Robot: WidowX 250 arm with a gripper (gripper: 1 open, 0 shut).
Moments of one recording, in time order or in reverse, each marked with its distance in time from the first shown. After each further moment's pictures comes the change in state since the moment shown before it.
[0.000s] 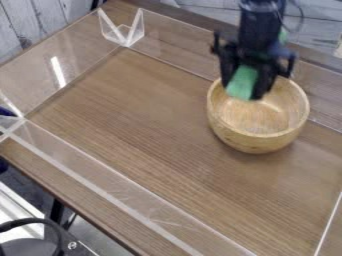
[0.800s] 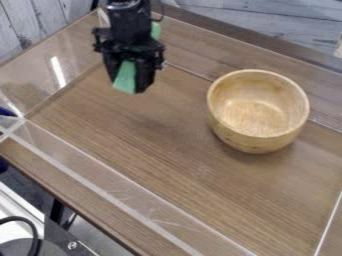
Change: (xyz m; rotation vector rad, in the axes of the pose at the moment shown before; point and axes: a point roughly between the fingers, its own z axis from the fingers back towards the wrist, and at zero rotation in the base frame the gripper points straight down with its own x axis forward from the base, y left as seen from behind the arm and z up) arm -0.063 0.128 -0.026 0.032 0.026 0.160
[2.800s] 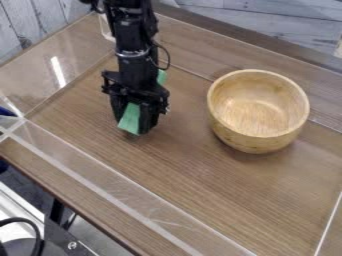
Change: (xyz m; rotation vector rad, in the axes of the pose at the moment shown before) arm -0.010 -0.032 -0.054 -0.016 0.123 -0.104
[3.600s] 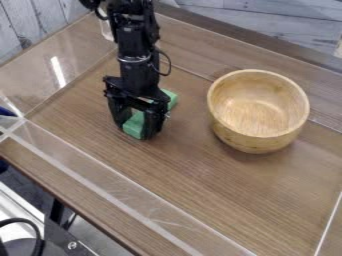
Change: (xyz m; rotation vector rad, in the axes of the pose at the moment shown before) arm -0.004 -0.003 -0.005 -0.015 0.034 0.005
